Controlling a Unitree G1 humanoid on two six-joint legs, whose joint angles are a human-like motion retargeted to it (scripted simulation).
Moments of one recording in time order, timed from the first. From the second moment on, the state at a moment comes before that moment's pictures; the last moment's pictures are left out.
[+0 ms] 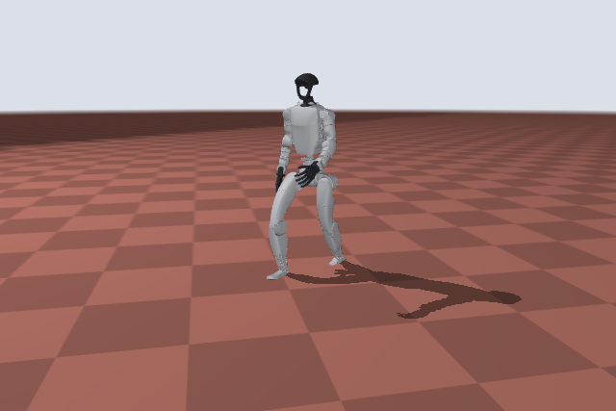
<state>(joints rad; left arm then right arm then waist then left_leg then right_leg) -0.25 0.34 -0.10 0.81 -0.13 -0.26 0.12 0.18 -0.25 0.33 1.12 0.00 -0.11 0.07 -0.03 -0.13 -0.04 0.15 -0.24 0.06 0.34 -0.65 0.13 -0.78 -0.05 0.04 0.83 -0.49 0.11</state>
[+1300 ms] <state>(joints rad) 0.12 0.24 -0.26 1.17 0.01 -0.18 -0.02 -0.08 -0.37 0.21 1.03 0.05 -0.18 -0.13 0.25 0.05 -0.19 -0.72 0.36 0.38 1.21 -0.70 0.17 -0.39 -0.02 -0.40 0.71 -0.52 0.03</state>
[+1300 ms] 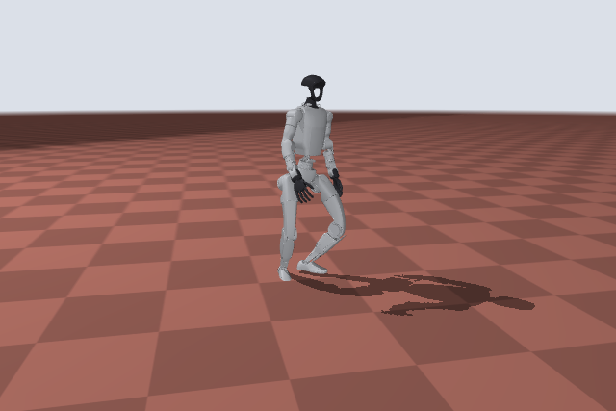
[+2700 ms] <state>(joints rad) -0.08 0.28 -0.20 1.04 -0.15 -0.20 0.13 -0.09 -0.27 0.26 1.12 0.12 -0.13 -0.14 -0.03 -0.02 0.06 -0.09 -0.24 0.03 0.63 -0.76 0.16 -0.81 -0.04 0.09 0.85 -0.51 0.12</state>
